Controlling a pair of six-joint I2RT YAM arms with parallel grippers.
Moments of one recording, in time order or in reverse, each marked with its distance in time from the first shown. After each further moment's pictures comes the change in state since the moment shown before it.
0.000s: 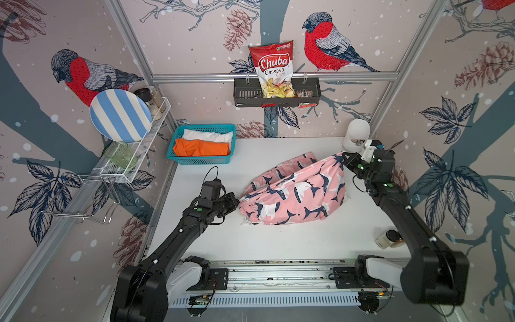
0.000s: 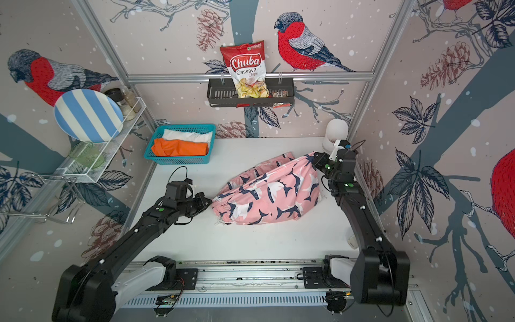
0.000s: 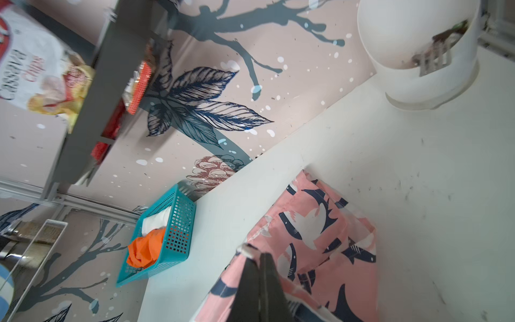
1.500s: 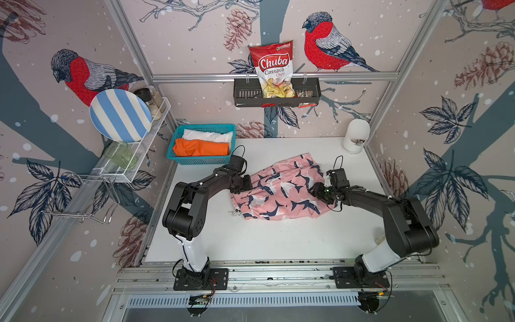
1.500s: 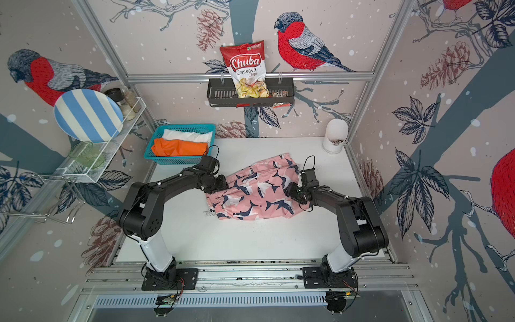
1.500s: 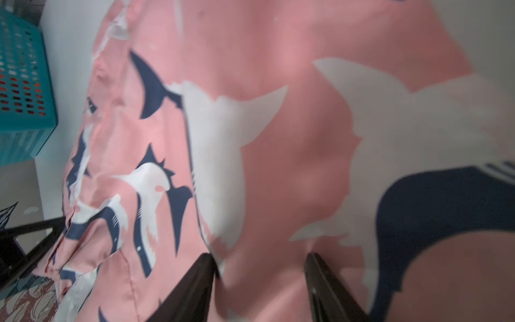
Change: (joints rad) left arm -0.075 0.712 0.499 -0.108 -0.090 0.240; right arm 0.240 0.325 -0.196 -0.082 -0.019 -0.029
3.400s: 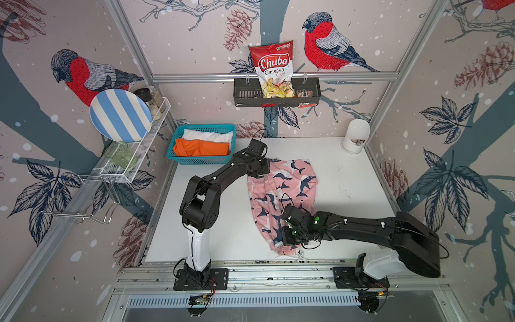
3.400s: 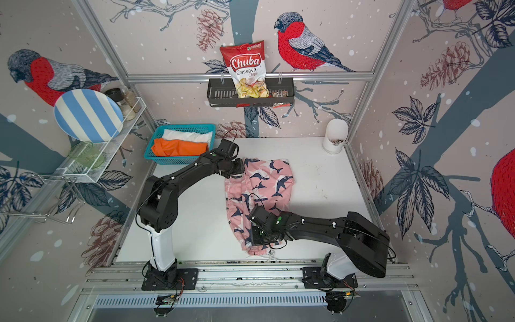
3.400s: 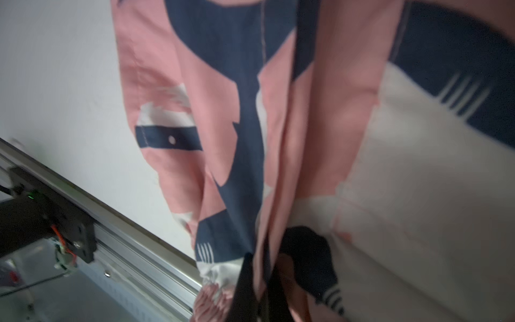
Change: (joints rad) left arm -0.154 0.198 0.517 -0.153 -0.130 -0.090; right arm 0.883 -0.222 -0.046 -0.333 0.162 0.269
